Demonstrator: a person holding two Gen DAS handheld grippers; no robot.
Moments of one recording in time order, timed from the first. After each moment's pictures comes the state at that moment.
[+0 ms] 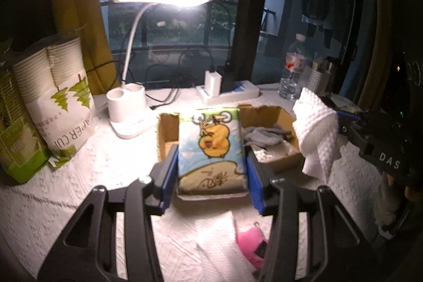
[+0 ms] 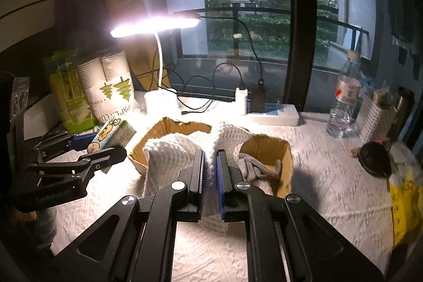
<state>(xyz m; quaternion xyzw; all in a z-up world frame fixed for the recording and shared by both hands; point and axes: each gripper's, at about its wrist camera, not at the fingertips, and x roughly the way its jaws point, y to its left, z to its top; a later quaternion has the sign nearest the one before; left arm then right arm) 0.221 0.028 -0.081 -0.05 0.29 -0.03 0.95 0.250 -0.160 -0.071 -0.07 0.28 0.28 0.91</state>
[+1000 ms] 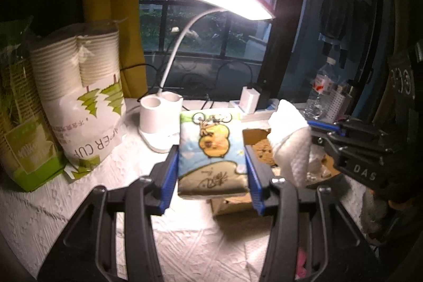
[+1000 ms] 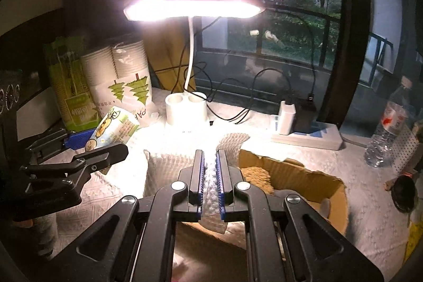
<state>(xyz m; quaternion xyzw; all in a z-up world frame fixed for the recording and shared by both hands) 0.239 0.102 -0.088 -0.09 0.27 0.00 0.96 0.296 -0.065 -0.086 -0.11 0.29 0.33 0.89</state>
